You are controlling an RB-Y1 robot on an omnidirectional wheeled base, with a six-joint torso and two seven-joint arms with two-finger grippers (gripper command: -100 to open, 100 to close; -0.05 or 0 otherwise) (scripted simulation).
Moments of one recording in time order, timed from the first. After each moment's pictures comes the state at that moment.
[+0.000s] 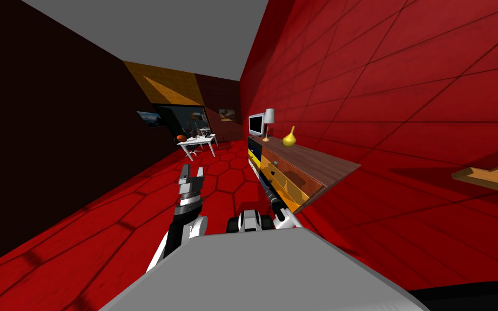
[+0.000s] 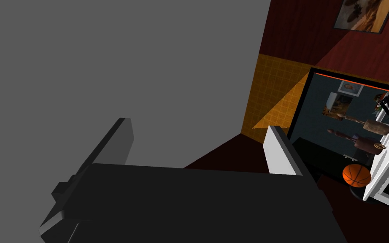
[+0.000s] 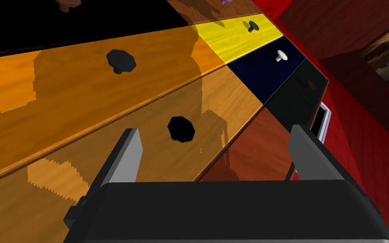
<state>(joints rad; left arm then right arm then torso) 0.53 0.01 0.01 -2.24 0.01 -0.54 0.01 0.35 -0.18 0.32 -1.72 0.55 0.35 0.04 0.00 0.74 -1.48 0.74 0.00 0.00</state>
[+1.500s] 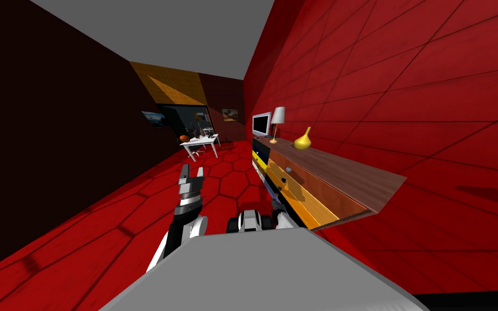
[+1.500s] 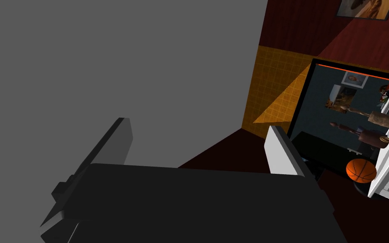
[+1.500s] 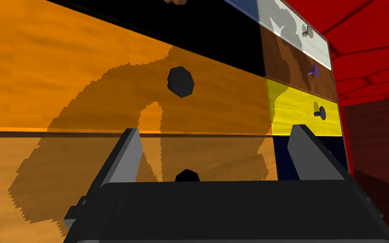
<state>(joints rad) 0.53 0.01 0.01 -2.24 0.01 -0.54 0.01 0.26 -0.23 0.42 -1.42 0.84 0.70 0.07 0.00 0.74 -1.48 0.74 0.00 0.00</state>
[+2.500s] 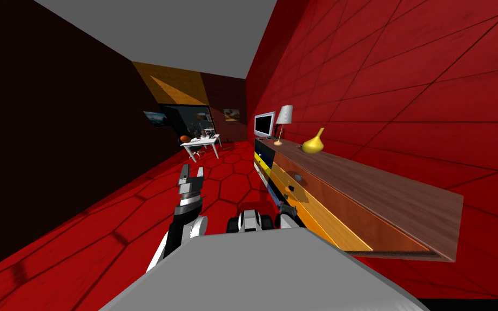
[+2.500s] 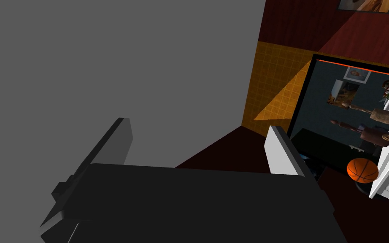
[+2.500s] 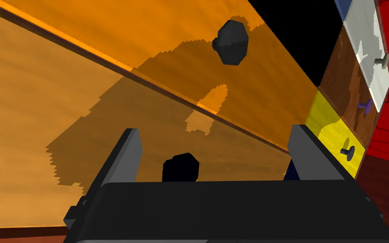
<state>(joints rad) 0.53 0.01 0.01 -2.24 0.01 -0.54 0.01 0.19 -0.29 0.48 -1.23 1.04 0.93 0.09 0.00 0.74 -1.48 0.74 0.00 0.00</state>
